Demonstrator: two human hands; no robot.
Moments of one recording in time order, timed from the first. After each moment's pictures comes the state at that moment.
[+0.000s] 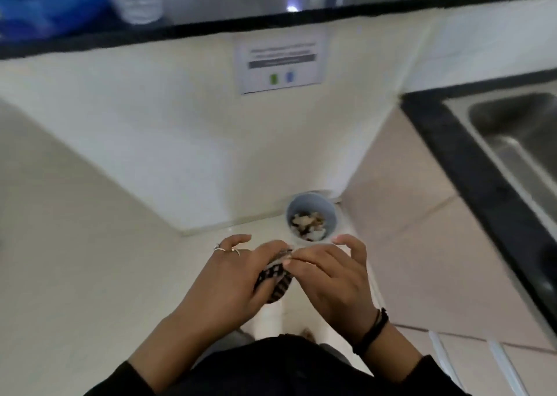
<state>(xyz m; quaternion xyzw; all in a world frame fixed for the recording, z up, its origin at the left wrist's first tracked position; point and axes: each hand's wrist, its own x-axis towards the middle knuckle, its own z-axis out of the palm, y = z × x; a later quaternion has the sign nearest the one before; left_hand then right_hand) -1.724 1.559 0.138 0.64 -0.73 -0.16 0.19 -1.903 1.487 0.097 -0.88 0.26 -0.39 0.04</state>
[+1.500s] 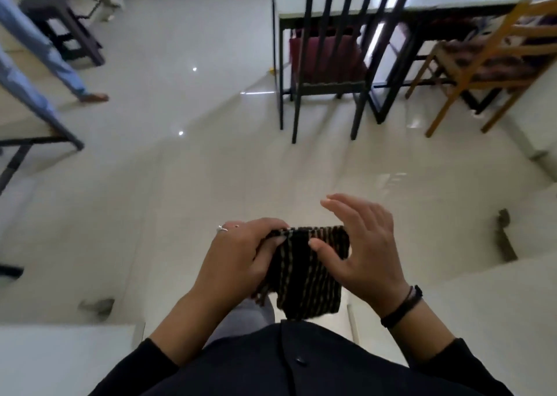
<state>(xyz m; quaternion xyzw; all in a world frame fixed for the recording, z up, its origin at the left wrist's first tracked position) -0.780 1.470 0.123 0.73 -0.58 -0.14 0.33 -0.957 1.357 0.095 -0.87 0.29 -0.37 0.16</state>
